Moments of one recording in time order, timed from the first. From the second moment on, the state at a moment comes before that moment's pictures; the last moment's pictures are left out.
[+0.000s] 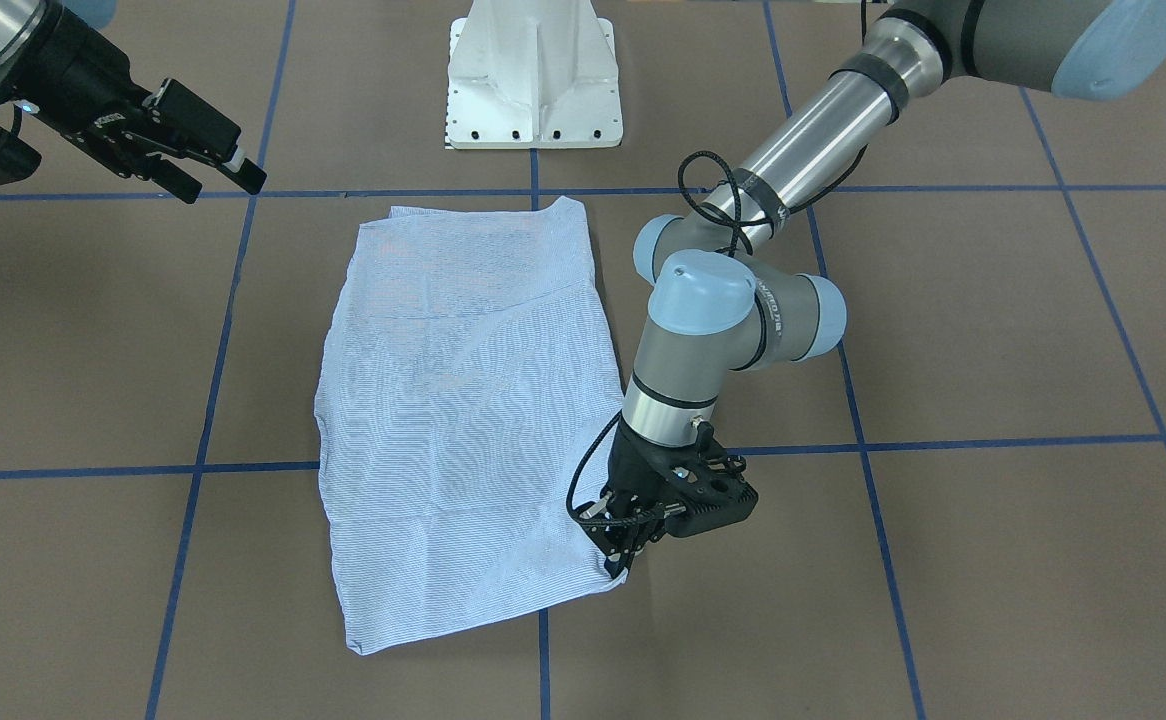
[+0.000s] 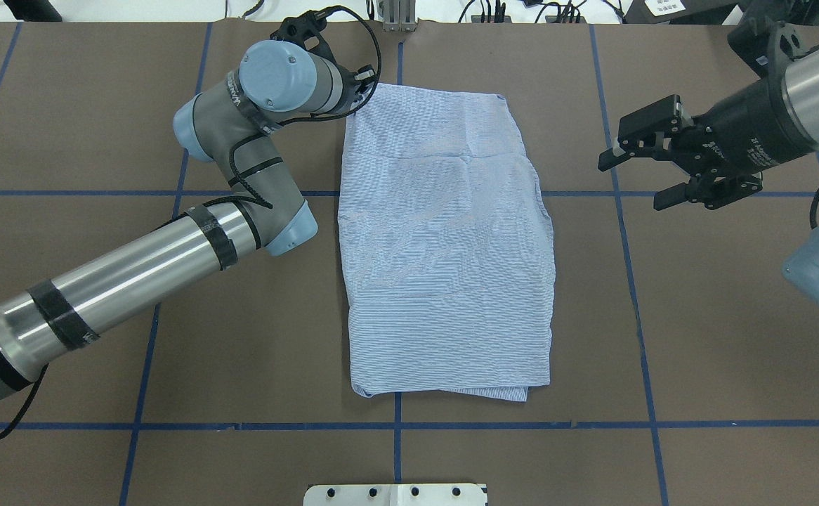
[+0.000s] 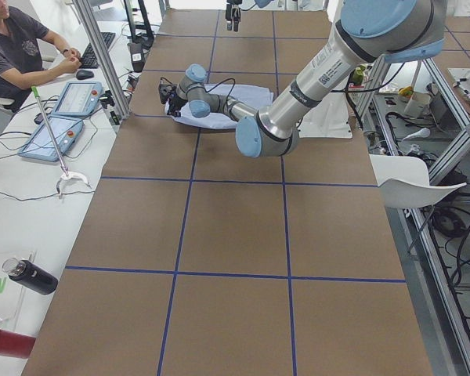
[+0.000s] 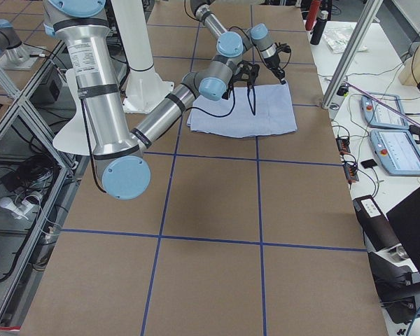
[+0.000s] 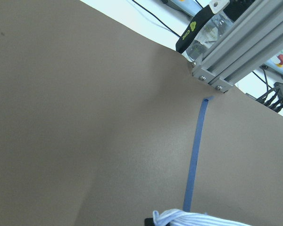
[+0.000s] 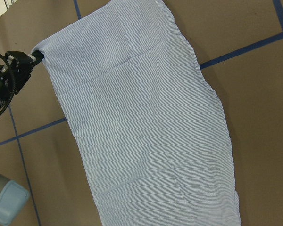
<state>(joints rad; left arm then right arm) -0.74 -2.53 -0.95 -2.38 -1.61 -1.54 1.00 -1.33 2.10 -1.24 2.44 1.46</state>
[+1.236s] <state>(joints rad) -0.76 -2.52 -0.97 -2.45 -1.62 -1.49 1.01 -1.33 2.09 -1.24 2.42 1.46</state>
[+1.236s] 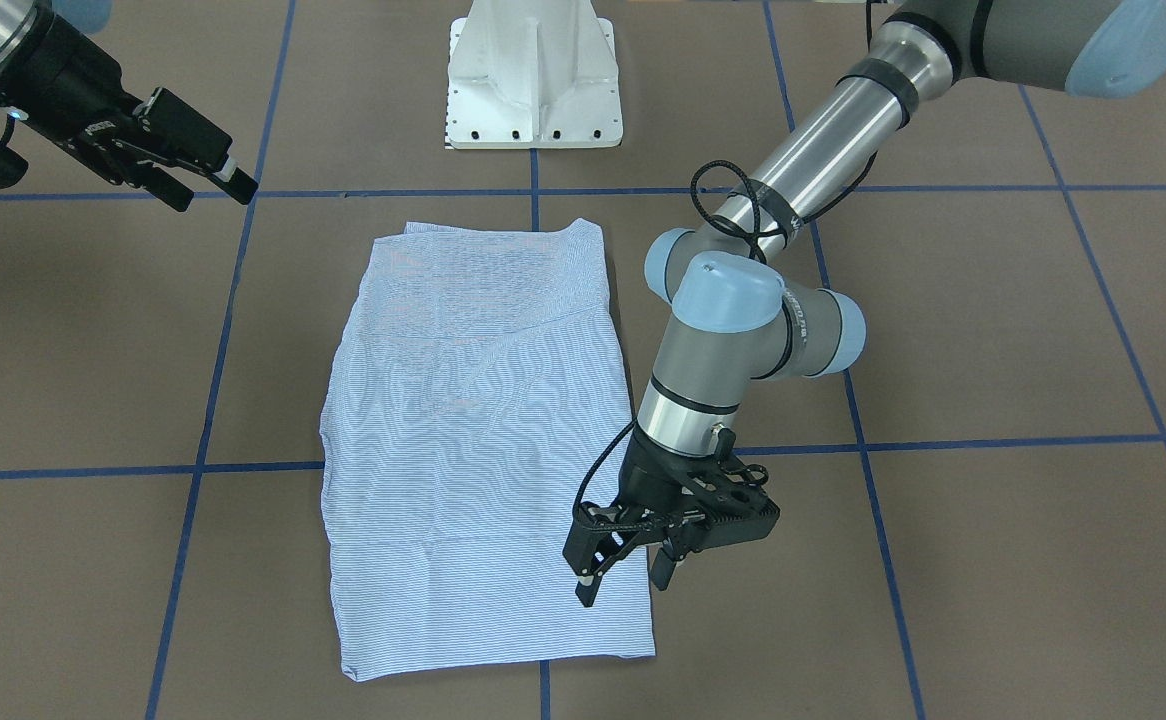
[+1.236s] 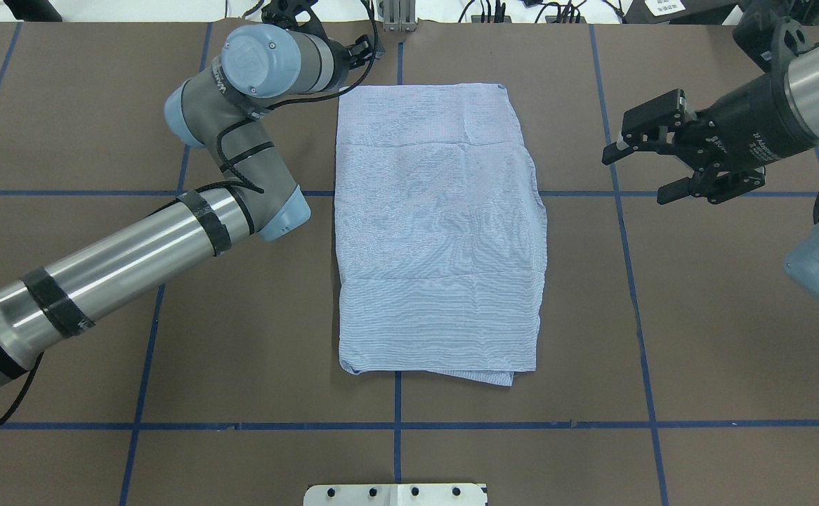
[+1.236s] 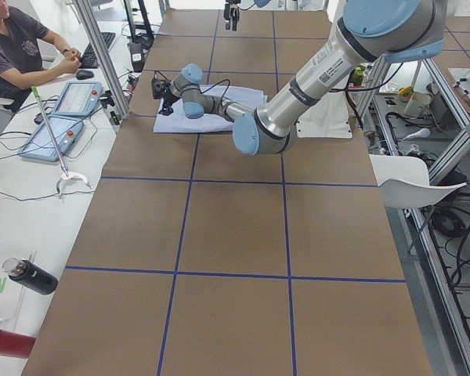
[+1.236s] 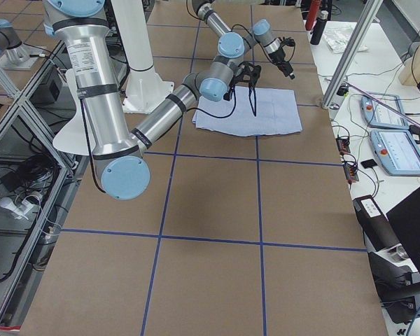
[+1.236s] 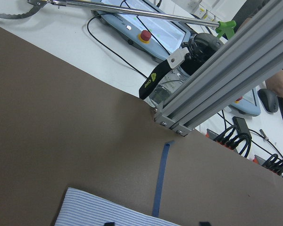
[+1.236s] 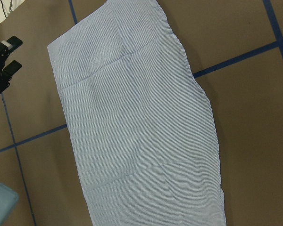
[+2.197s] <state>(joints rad) -0.61 -2.10 -1.63 -2.18 -1.91 -1.72 0.97 -1.34 2.08 -1.24 2.39 1.45</state>
